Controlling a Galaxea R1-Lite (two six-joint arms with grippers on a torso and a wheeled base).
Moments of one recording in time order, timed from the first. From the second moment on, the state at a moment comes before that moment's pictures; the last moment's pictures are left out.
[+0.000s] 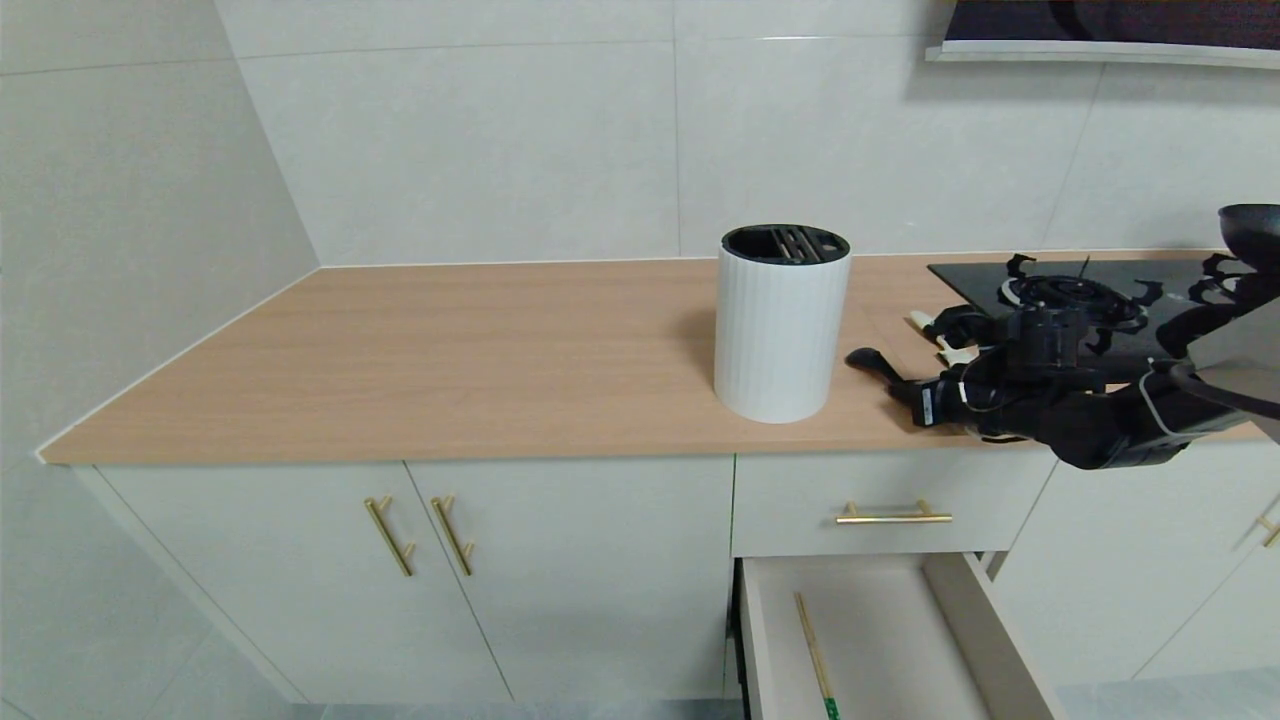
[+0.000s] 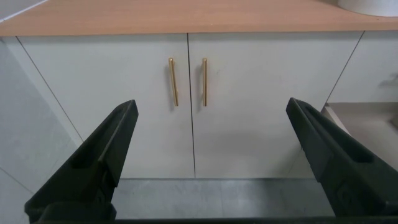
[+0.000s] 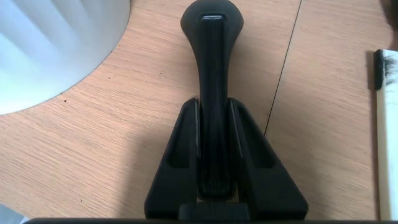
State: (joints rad) left arm 0.00 0.00 0.00 0.00 0.01 0.00; right arm 0.08 2.25 -1.32 -0.56 0.28 -0.13
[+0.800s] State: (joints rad) left arm 0.00 0.00 0.00 0.00 0.01 0.00; right arm 0.16 1.87 -1.28 -0.01 0.09 0.12
